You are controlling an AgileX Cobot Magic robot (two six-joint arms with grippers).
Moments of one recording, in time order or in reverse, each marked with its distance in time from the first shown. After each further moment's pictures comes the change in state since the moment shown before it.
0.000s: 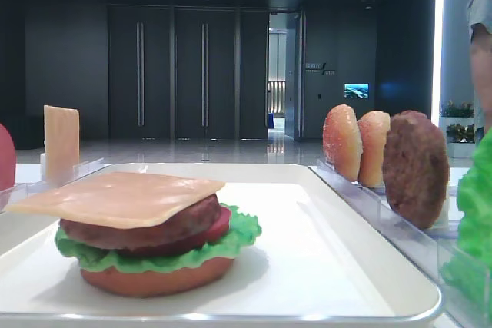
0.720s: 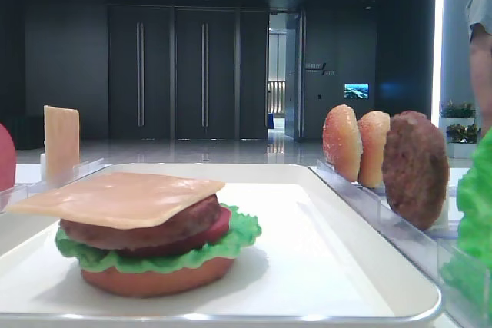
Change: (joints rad) left arm 0.090 -0.262 0.292 0.006 0.159 -0.058; right arm 0.000 0.000 0.000 0.000 0.000 -0.001
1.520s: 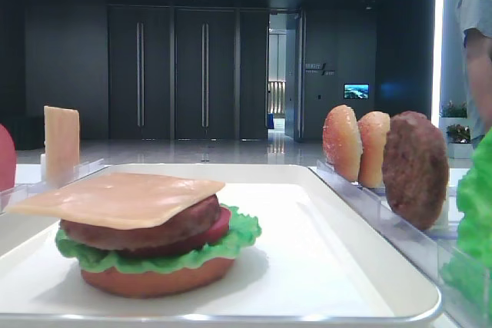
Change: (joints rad) left arm 0.000 -0.934 0.326 0.008 -0.077 0.001; right arm 0.000 0.000 0.000 0.000 0.000 0.000
